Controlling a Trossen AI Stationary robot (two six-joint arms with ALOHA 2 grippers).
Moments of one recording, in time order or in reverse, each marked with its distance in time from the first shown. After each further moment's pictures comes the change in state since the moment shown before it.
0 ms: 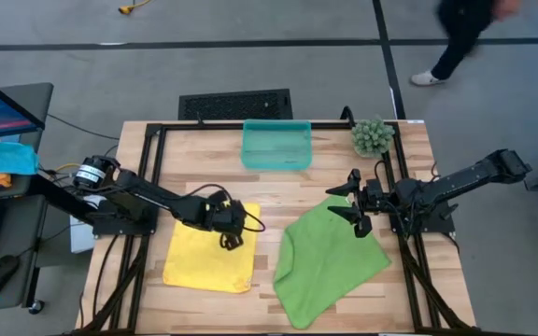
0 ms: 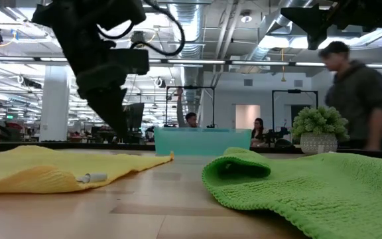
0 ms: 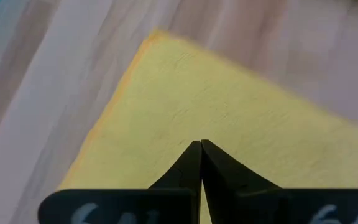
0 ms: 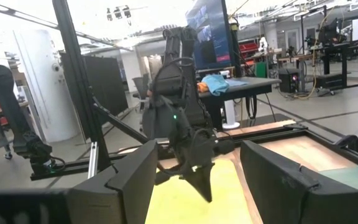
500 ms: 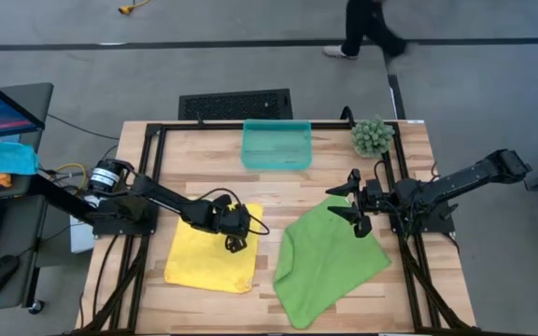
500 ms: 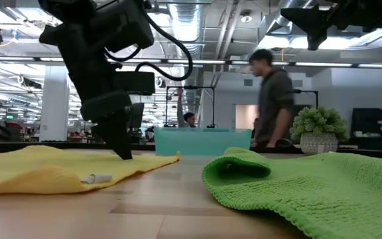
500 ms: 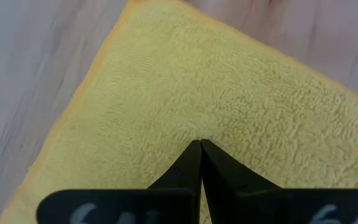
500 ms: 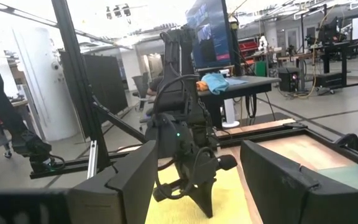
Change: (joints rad) left arm 0.015 0.134 -0.009 0.069 0.034 -0.001; right arm 0.000 0.000 0.000 -0.004 0.000 0.000
